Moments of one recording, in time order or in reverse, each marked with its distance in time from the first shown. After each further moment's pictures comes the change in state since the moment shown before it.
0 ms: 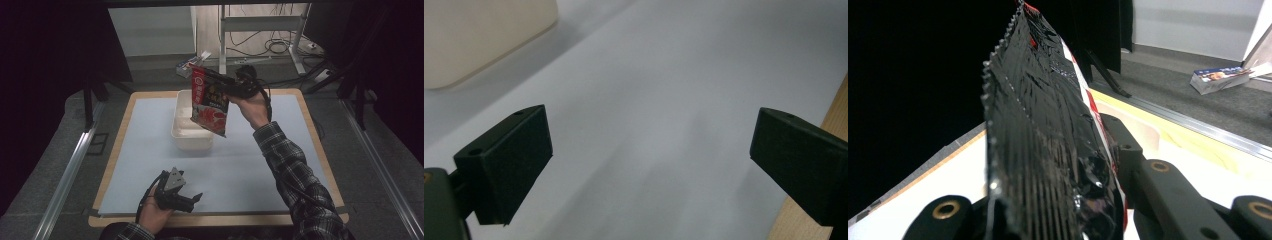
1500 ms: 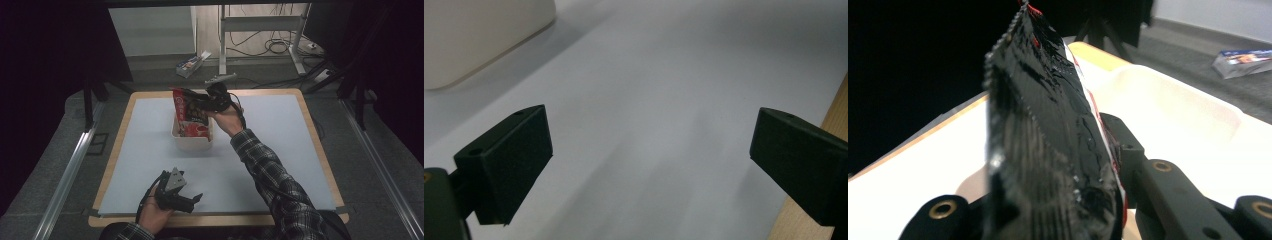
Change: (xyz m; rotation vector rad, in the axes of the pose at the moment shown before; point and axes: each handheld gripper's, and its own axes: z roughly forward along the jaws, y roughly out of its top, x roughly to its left) left arm -0.001 0.000 0.001 0.010 0.001 0.010; right arm 0.015 -0.040 0.087 0.088 0.020 -0.061
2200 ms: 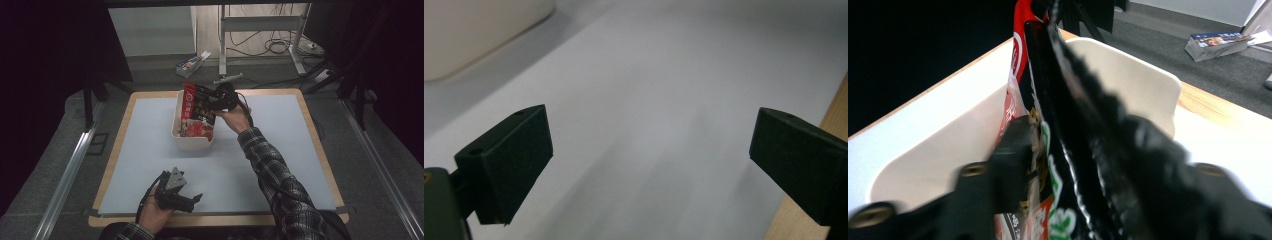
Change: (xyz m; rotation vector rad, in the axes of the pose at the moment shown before) left arm 0.002 0.001 0.000 0.019 -0.015 -0.033; right arm -0.035 -0.010 0.003 0.069 -0.067 -0.006
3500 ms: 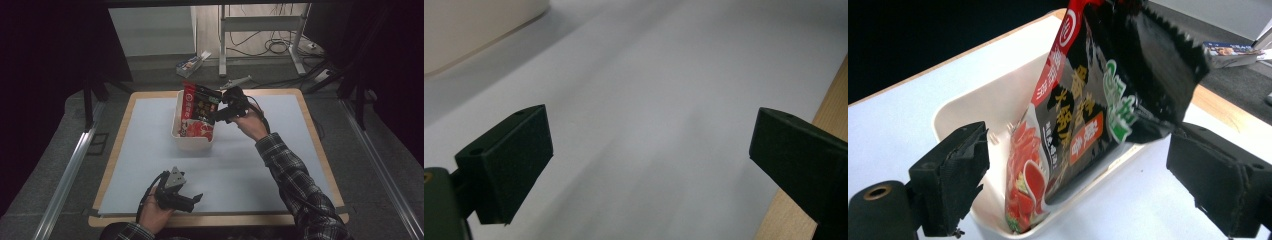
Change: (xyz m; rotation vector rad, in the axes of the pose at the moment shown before) left arm 0.001 0.000 0.001 0.003 -0.021 -0.012; right arm 0.017 -0.011 -0.050 0.036 0.031 -0.127
